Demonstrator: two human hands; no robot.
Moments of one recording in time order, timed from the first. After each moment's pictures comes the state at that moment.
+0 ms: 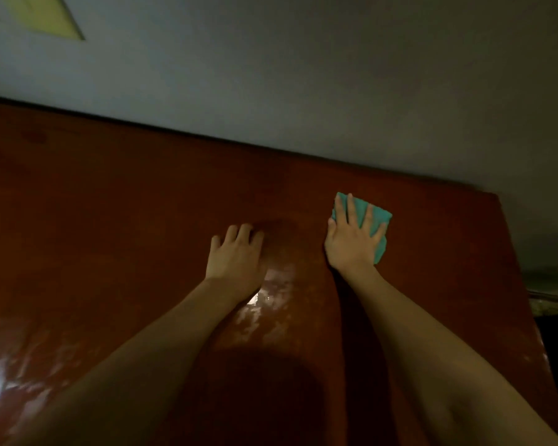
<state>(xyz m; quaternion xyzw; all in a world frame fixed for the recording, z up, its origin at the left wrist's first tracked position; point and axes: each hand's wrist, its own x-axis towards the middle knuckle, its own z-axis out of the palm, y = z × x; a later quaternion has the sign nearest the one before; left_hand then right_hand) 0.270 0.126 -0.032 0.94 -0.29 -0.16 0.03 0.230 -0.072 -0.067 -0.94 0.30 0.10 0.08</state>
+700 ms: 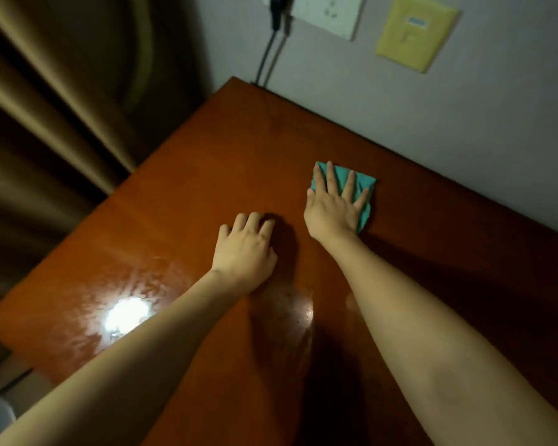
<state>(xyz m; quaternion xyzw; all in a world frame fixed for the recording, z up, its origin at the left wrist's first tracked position) 0.383 0.488 -0.040 0.99 -0.09 -0.14 0.05 0.459 0.339 -0.074 -0.99 0.05 0.09 0.04</state>
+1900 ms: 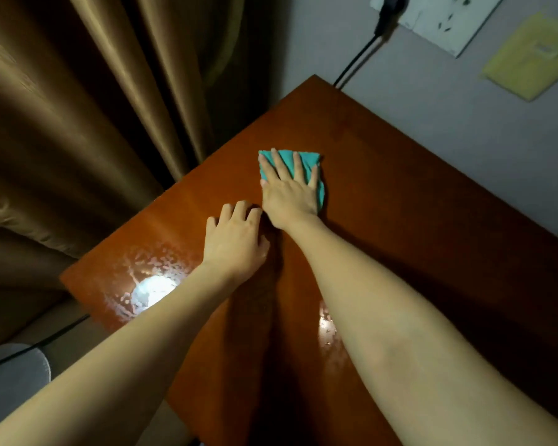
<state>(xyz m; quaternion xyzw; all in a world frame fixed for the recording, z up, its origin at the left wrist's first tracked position) 0.368 0.592 -0.040 0.99 0.04 -0.11 0.10 0.469 0.505 -0.073 -0.98 -0.18 0.10 0.01</state>
